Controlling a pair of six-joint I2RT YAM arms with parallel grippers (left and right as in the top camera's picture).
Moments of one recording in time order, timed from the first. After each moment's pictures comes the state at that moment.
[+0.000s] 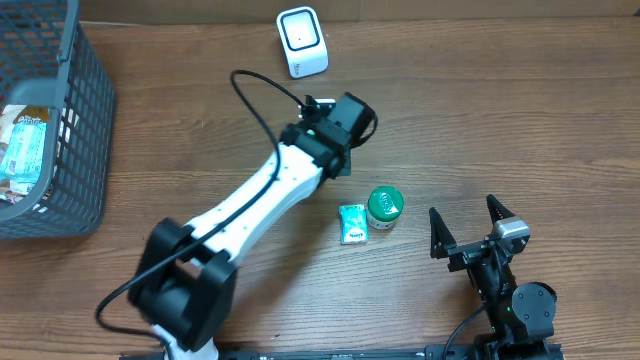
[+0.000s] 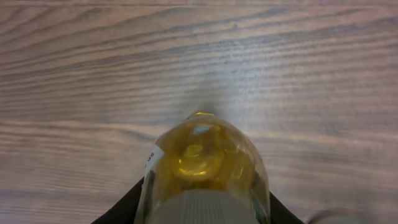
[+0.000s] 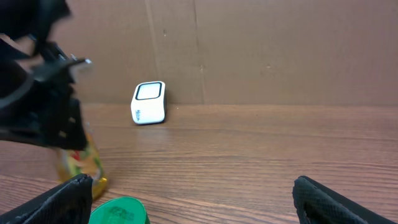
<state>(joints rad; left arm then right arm) -0.65 1.88 1.47 -0.79 -0.33 -0.65 0.13 0.01 0.02 -0.03 -0.12 0.10</state>
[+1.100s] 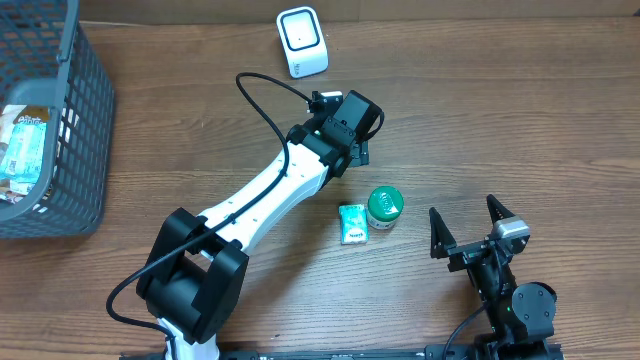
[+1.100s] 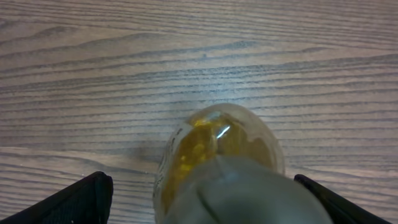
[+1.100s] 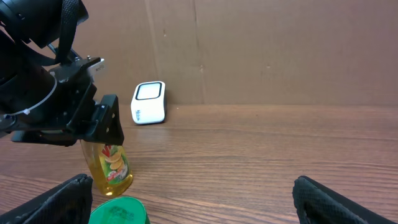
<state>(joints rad) -0.65 1.92 1.47 -0.67 -0.31 -0.68 0.13 0.01 0.02 -0.03 -0.12 0.10</state>
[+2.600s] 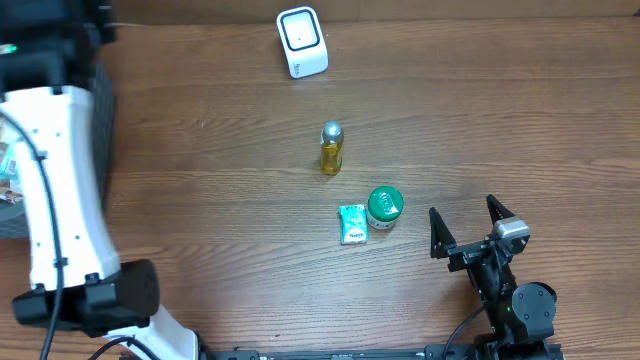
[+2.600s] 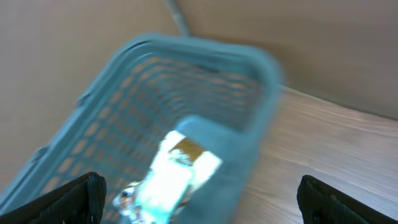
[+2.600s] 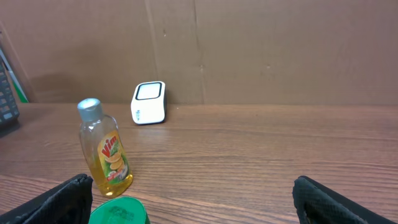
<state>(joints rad) 0.20 1.84 2.27 -1.07 -0.47 0.01 0.13 0.01 0.02 -0.03 -0.12 0.10</state>
